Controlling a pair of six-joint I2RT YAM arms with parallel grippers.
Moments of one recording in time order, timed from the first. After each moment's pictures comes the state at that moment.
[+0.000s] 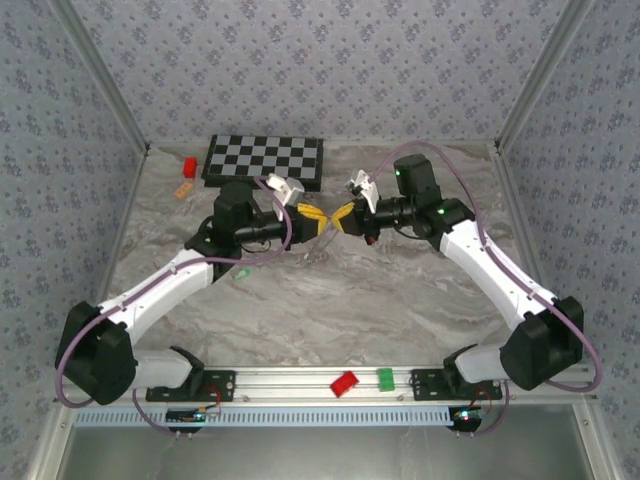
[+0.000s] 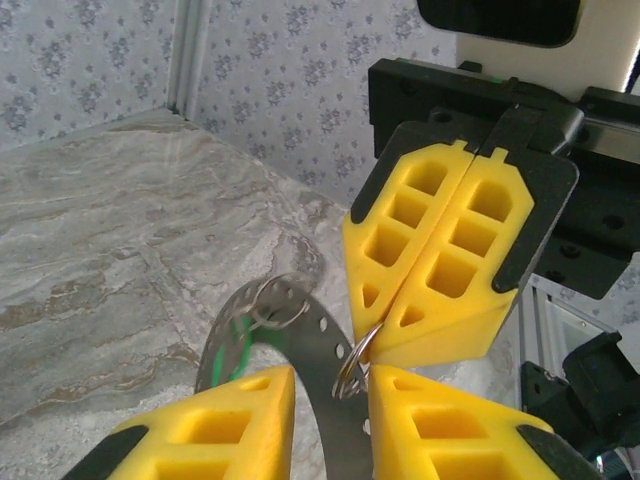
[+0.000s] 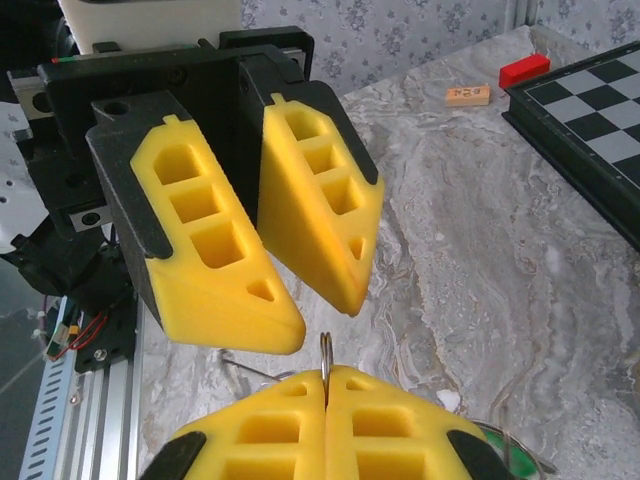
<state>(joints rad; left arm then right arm) -0.59 1.29 0.92 0.17 0.69 -0.23 0.46 1.36 1.22 -0.46 -0.84 -0.27</state>
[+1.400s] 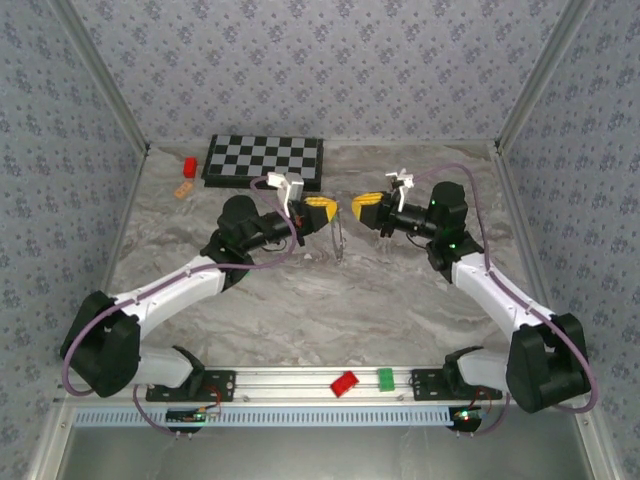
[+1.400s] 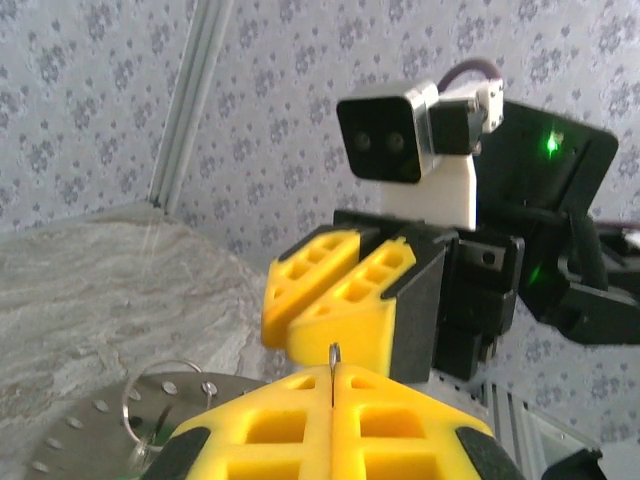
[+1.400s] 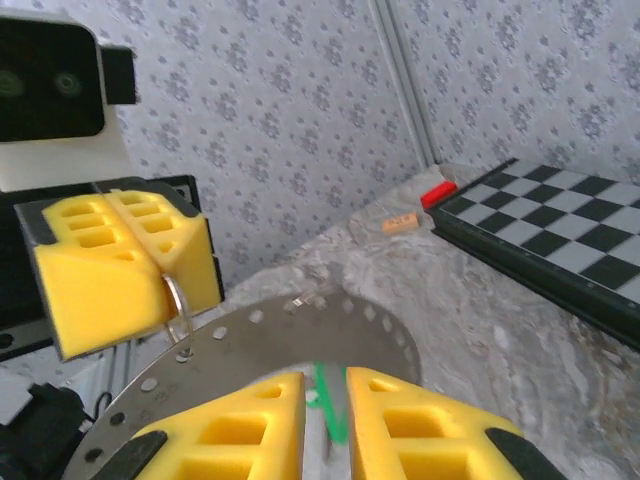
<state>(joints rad) -0.68 1.33 0.82 0.63 0.51 -0.49 0.31 1.23 0.77 0.43 -0.87 0.35</state>
